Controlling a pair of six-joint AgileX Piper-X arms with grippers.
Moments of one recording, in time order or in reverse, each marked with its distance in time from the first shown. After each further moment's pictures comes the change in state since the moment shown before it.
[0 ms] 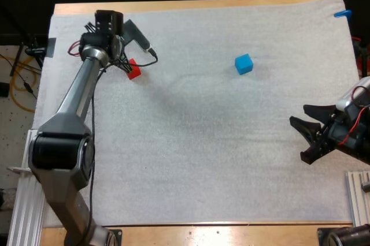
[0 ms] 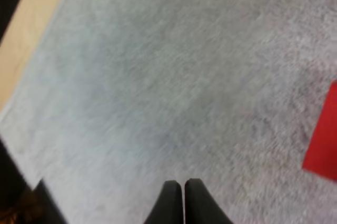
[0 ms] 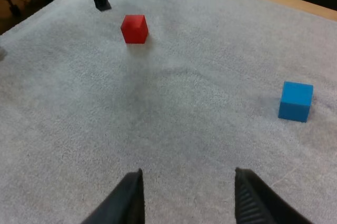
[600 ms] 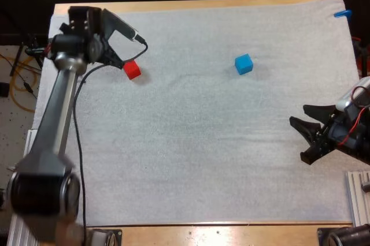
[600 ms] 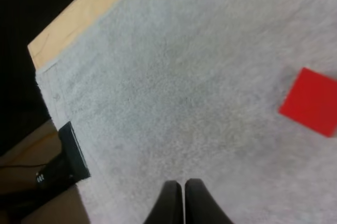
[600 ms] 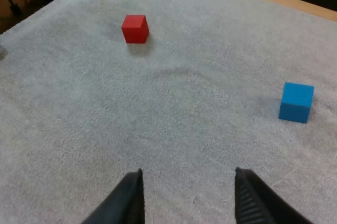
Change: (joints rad) left arm 0.024 -0.269 0.047 0.154 0.081 -0.207; right arm 0.000 0.000 0.000 0.000 0.000 -0.005
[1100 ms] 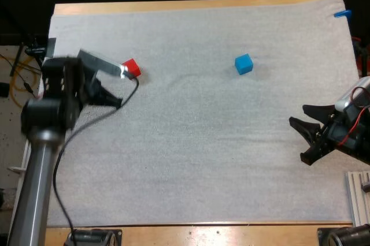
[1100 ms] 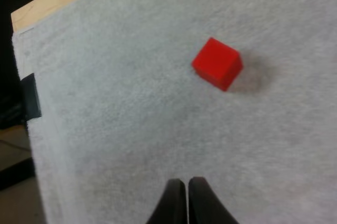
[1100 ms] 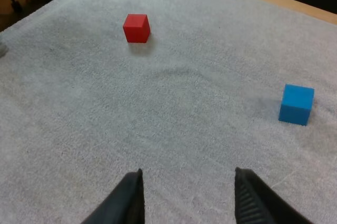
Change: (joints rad) left arm 0.000 -0.550 0.374 0.065 0.161 -0.225; right arm 0.000 0.000 0.000 0.000 -0.007 -0.016
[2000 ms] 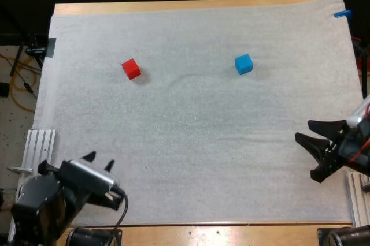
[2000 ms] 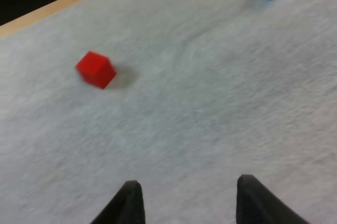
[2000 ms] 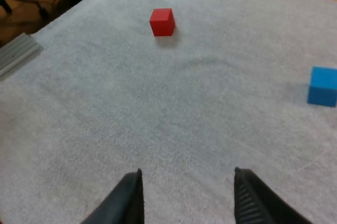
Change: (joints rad) left arm -0.143 -0.817 0.302 0.280 0.174 -0.139; right arm -0.054 -0.080 0.000 0.111 -0.103 0.007
